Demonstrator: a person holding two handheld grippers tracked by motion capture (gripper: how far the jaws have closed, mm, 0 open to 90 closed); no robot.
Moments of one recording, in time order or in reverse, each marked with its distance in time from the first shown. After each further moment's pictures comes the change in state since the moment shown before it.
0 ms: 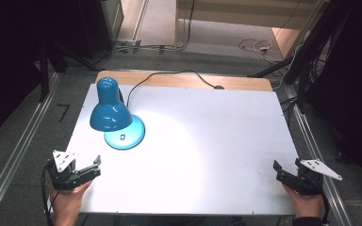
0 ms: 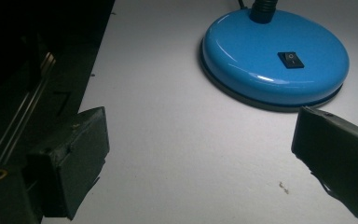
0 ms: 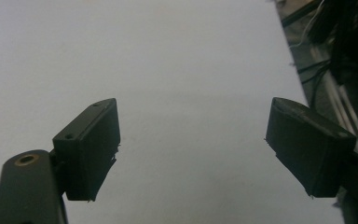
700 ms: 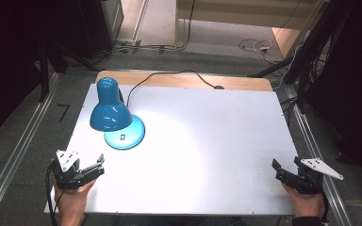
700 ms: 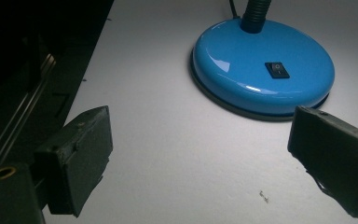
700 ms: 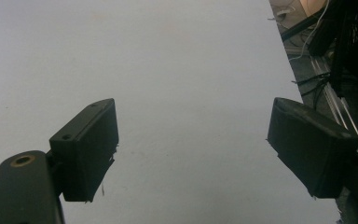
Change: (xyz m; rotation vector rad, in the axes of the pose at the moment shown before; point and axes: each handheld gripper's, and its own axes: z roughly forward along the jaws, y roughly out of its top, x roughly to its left) left arm -0.012 0.004 -0.002 -0.024 -0.005 -0.026; right arm 0.002 0.003 -0.001 -0.006 0.051 0.026
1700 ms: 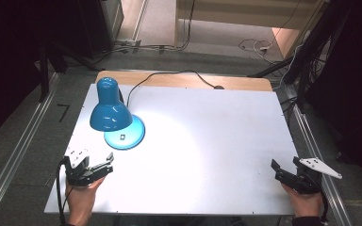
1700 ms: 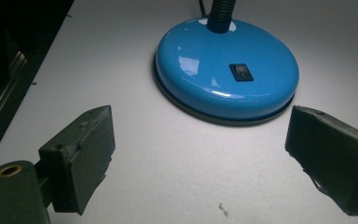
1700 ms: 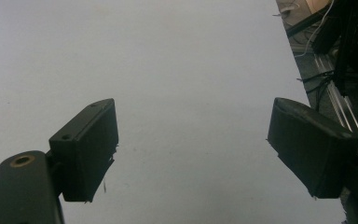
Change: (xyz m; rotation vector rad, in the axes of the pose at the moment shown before) left arm -0.018 0.002 0.013 0.008 -0.082 -0.009; right arm 0.000 0.000 0.002 0.018 0.009 -0.004
